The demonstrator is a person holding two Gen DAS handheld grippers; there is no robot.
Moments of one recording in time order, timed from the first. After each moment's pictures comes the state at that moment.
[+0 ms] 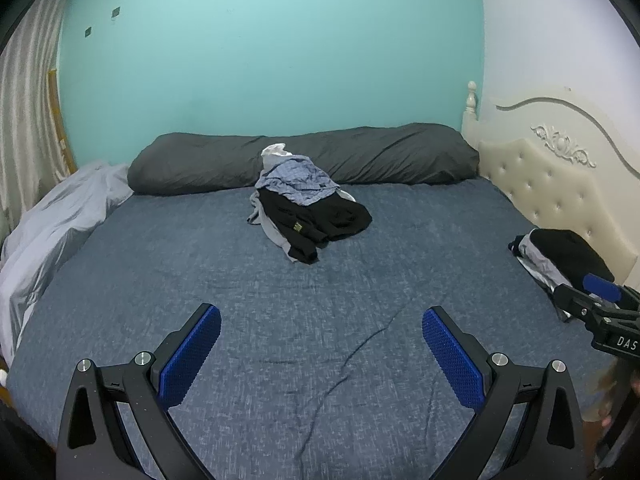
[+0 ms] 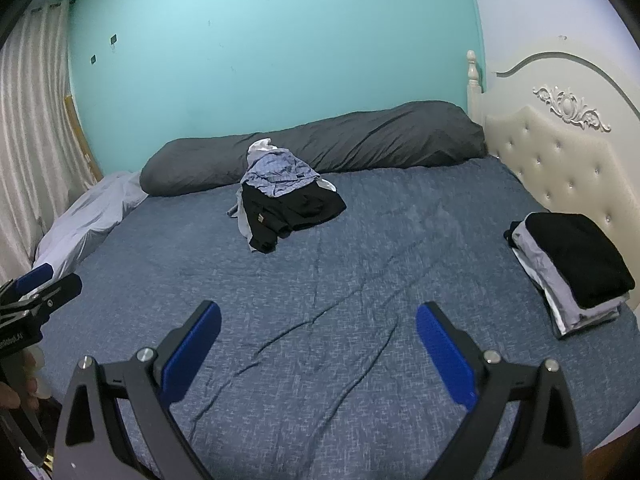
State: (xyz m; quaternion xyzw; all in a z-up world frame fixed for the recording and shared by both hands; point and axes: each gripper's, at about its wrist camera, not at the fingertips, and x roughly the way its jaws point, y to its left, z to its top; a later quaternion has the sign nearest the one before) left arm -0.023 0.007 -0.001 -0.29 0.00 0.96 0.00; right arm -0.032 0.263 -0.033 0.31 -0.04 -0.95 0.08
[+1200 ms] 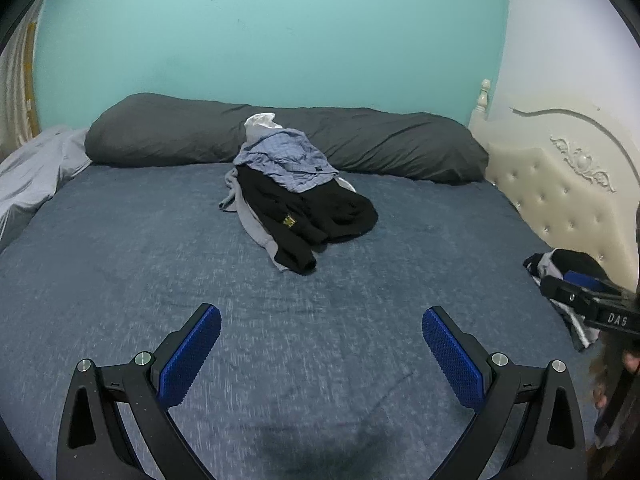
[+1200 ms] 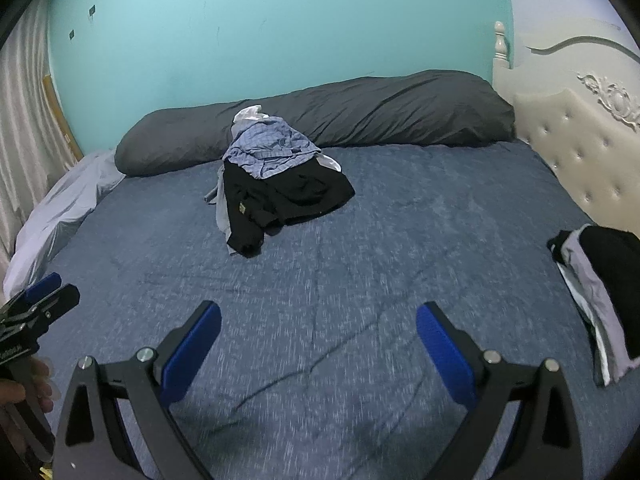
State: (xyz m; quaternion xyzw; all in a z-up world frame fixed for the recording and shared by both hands) left arm -0.207 -0.068 -0.095 -0.32 -0.06 0.94 0.05; right arm -0.228 0.224 -0.103 0.37 -0.03 -0.93 0.08
